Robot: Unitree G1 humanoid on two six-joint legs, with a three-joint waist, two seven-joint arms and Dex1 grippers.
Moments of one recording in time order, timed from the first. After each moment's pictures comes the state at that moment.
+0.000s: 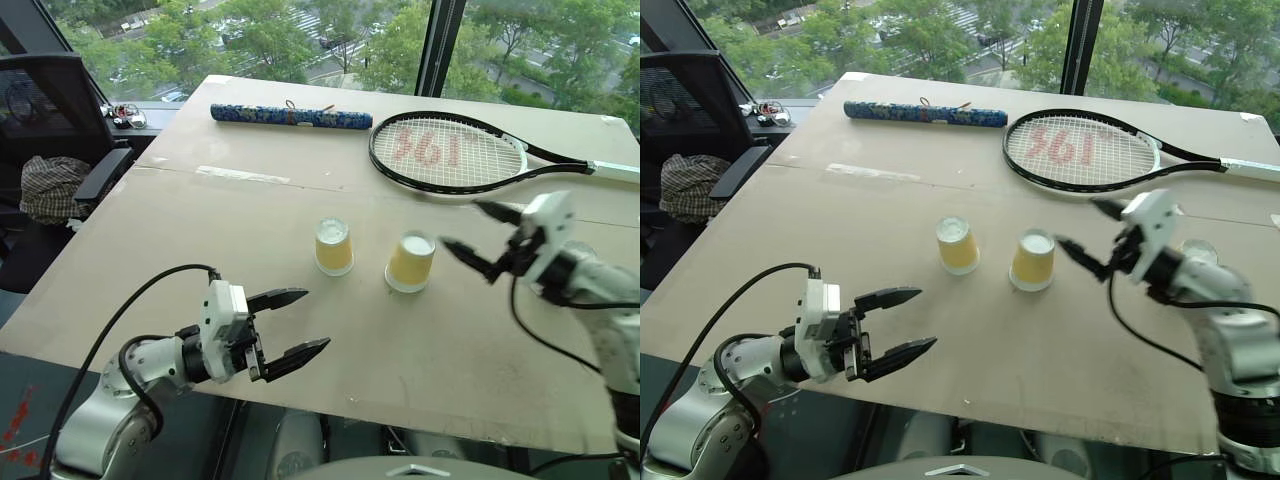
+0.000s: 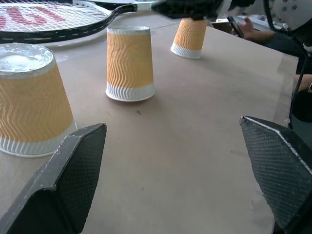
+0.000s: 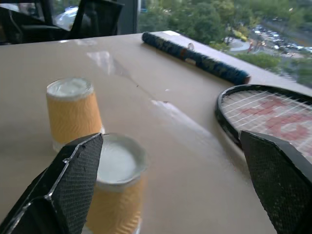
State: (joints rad) left arm 0.26 0.68 0.15 -0.58 -0.67 0.32 -0.97; right arm -0.14 -0.64 -0.28 -0.44 0.53 0.46 0.70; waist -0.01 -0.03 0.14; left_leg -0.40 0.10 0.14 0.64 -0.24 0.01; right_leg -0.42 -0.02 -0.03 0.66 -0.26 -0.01
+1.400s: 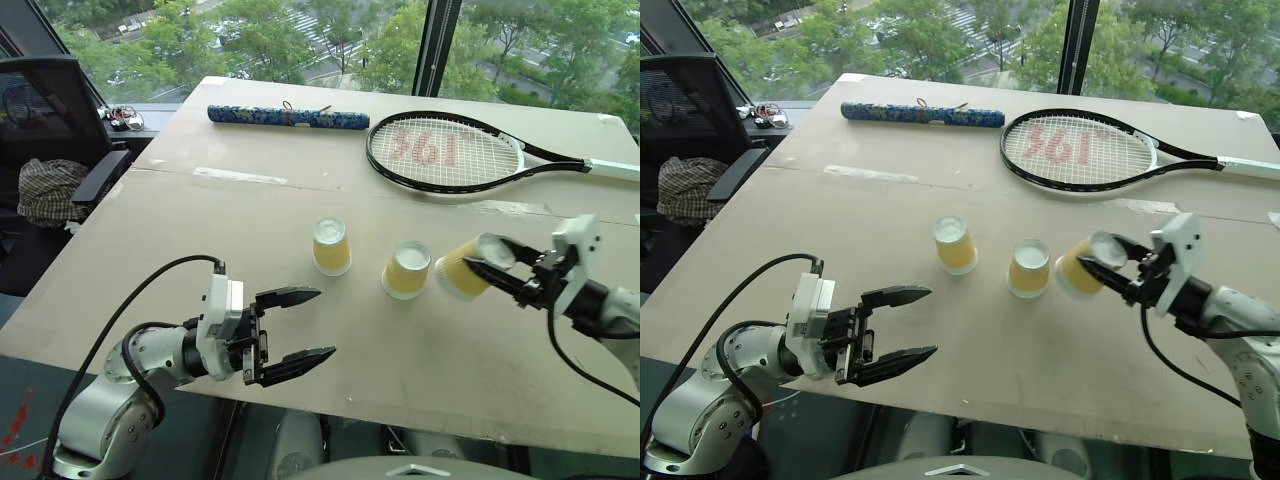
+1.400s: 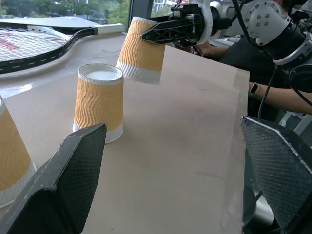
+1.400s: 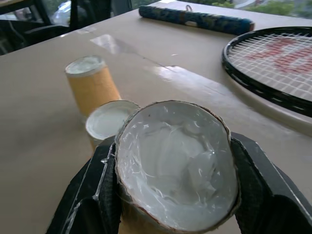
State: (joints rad) left arm 0.21 0.69 0.15 -0.57 -0.75 0.34 -1.08; right arm -0.01 -0.64 -0.26 -0.55 0.69 0.67 0.69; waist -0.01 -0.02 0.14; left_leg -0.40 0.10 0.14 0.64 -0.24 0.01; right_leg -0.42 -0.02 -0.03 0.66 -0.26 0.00
